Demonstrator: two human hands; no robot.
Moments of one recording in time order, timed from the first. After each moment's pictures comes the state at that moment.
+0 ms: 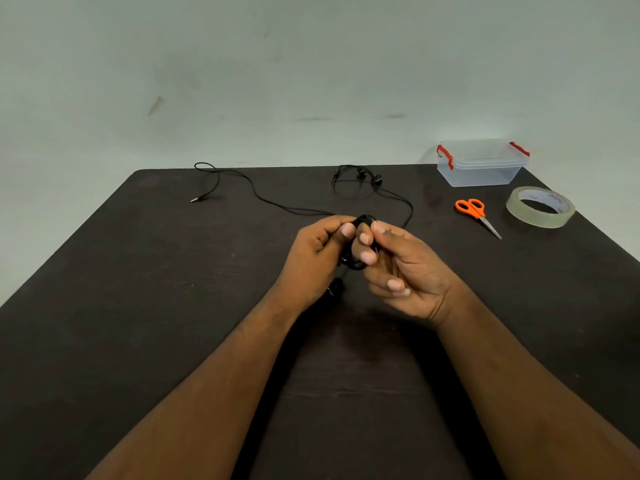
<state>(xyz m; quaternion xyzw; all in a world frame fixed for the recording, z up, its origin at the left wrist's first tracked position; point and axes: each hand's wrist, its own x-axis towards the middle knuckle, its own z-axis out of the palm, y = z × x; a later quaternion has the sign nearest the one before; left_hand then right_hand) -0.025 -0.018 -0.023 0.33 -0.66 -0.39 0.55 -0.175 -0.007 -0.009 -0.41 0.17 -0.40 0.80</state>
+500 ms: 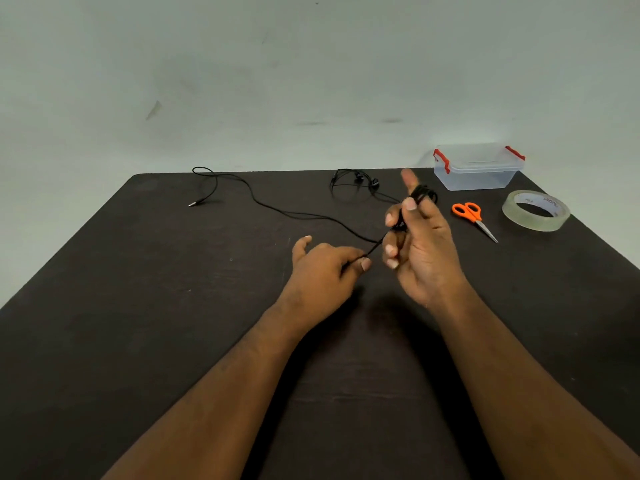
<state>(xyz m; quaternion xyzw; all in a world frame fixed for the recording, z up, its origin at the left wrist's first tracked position) -0.032 -0.013 -0.028 0.51 -0.79 -0.15 0.30 -0.181 -0.021 -0.005 -0.44 0.29 -0.64 0.56</state>
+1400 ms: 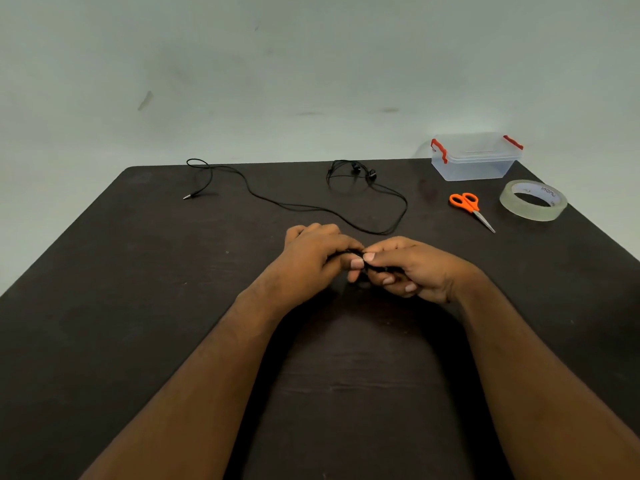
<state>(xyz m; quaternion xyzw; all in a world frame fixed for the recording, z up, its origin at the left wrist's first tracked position) -0.008 -0.022 -0.021 0.43 -0.85 -0.11 0.26 -0.207 -0.025 -0.015 -0.62 0.41 -0.21 0.63</state>
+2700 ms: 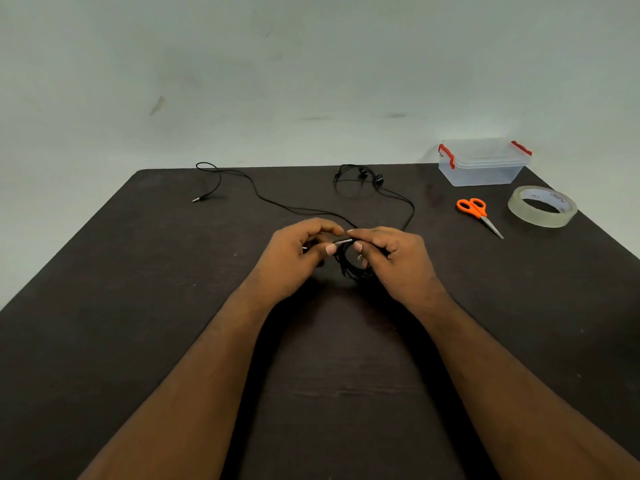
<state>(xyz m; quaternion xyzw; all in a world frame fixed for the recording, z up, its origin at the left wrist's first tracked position) 0.014 -0.030 -0.026 0.44 -0.72 -0.32 0.42 -0.175 -0.034 -0.044 -0.76 0.41 -0.48 0.13</state>
